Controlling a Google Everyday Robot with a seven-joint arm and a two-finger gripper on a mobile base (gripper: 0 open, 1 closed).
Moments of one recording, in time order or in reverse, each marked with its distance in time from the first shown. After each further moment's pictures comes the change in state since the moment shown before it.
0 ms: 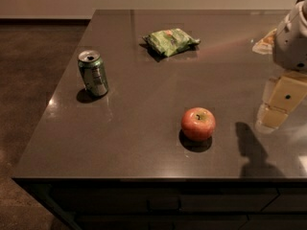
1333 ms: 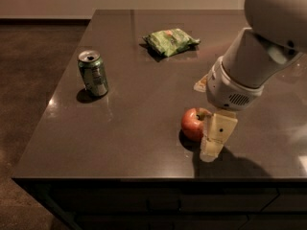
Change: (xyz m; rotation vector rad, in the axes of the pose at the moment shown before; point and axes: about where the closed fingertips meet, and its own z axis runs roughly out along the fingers) arm -0.070 0.045 0.102 -0.186 -0.110 -0.118
